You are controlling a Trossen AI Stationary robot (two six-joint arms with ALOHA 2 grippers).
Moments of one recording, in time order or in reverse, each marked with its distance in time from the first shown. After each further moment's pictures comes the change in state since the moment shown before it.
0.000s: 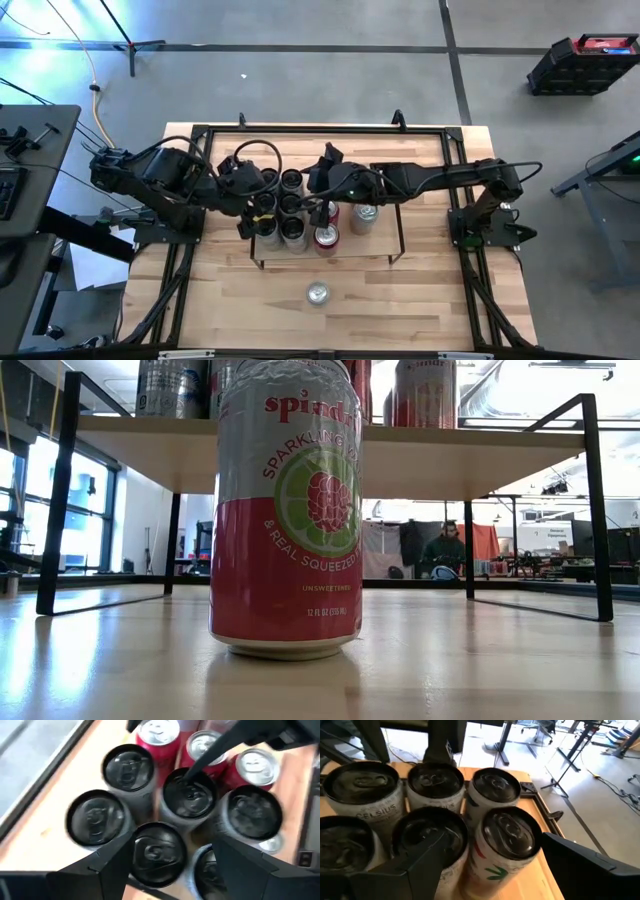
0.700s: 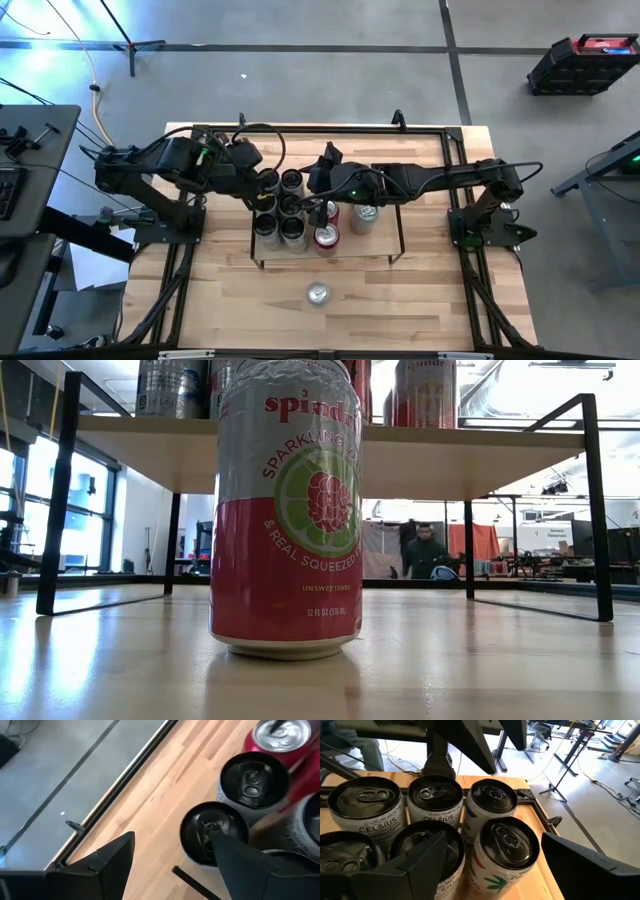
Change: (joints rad) left arm 0.130 0.016 0.000 -0.168 -0.231 -0.004; right arm 0.005 -0.004 0.000 0.044 0.013 0.006
